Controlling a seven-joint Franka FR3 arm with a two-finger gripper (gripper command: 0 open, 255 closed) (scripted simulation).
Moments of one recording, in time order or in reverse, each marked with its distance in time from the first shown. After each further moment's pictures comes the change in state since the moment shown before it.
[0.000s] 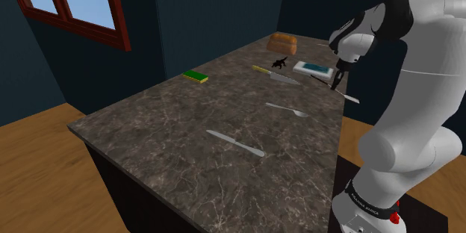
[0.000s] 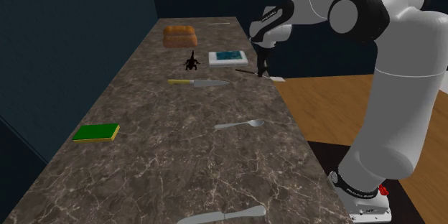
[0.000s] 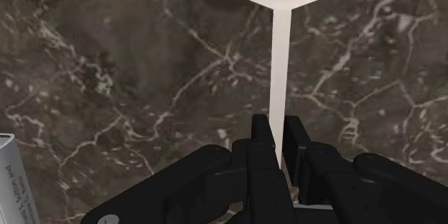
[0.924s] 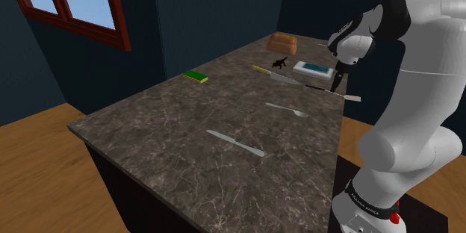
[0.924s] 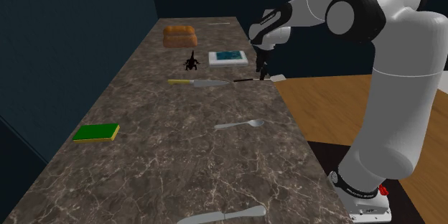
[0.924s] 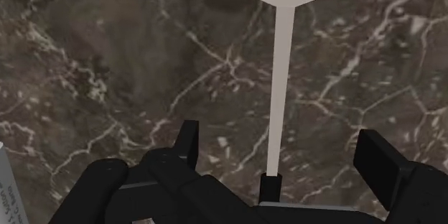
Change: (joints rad) arm -0.004 0.018 0.005 -0.008 0.013 0.023 -0.009
